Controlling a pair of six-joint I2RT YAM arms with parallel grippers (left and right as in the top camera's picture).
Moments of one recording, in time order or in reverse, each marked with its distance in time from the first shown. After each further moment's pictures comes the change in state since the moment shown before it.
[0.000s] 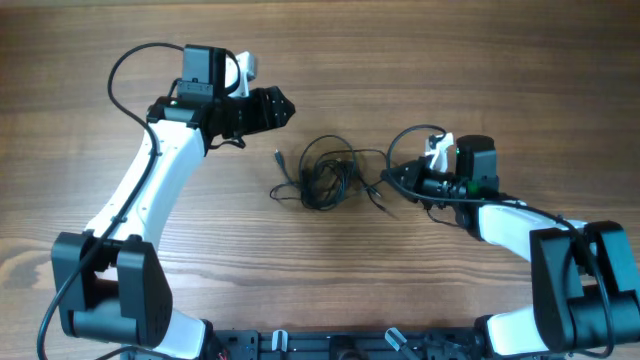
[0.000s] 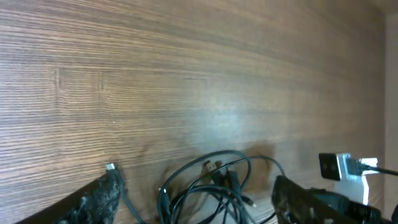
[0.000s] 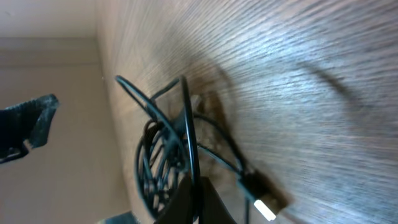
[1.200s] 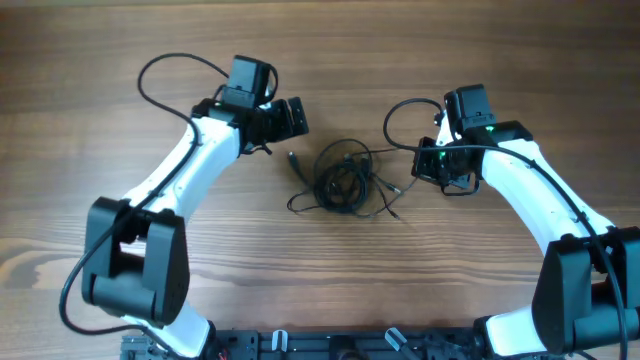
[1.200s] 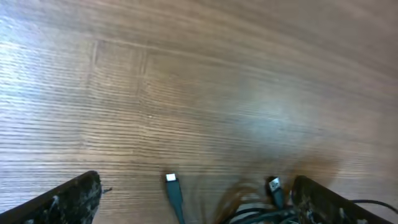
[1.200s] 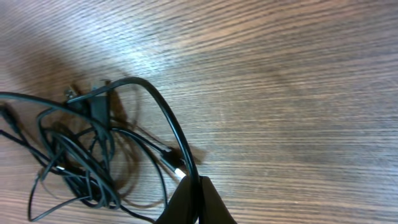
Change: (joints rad) left arm -0.130 0.106 -0.010 0.027 -0.304 -0.148; right arm 0.049 0.000 0.508 -1.028 0.550 -0.442
